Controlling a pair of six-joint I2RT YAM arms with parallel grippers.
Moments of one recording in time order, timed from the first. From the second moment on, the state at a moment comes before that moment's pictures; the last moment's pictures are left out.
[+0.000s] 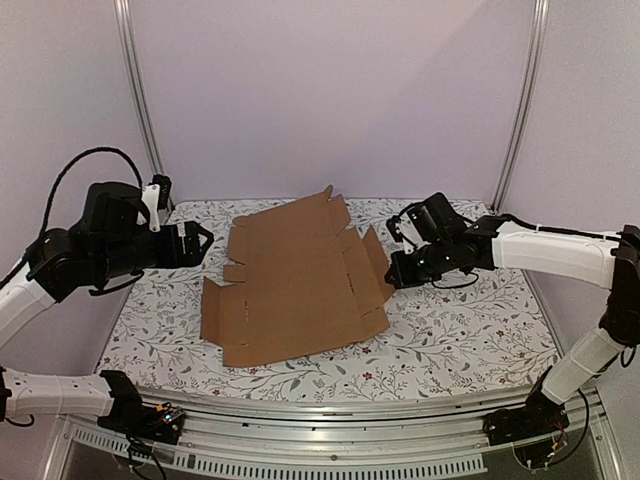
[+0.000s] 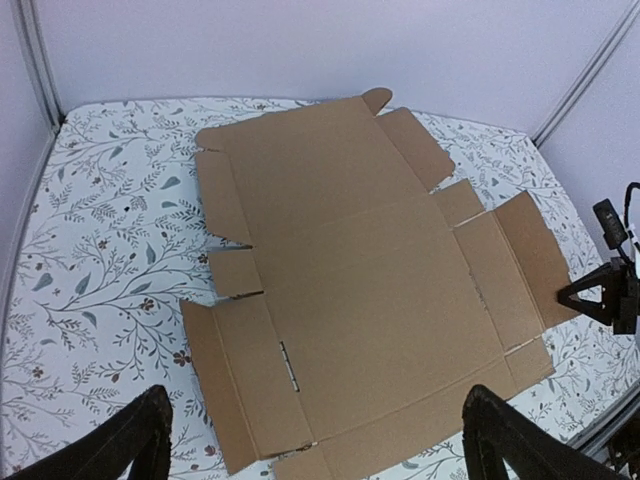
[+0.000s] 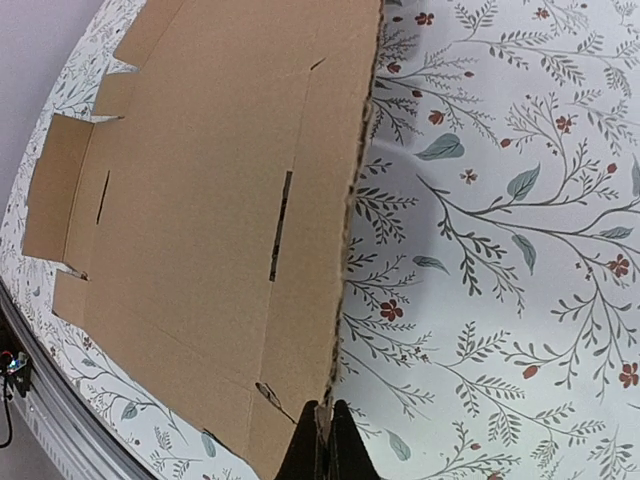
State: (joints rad) left arm -0.72 0.87 1.00 -0.70 -0.33 -0.49; right arm 0.74 1.58 1.11 -0.43 -0.08 0.47
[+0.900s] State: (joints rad) left arm -0.72 1.16 1.50 -0.58 0.13 -0.04; right arm 0.78 1.44 1.64 -0.90 -0.08 -0.27
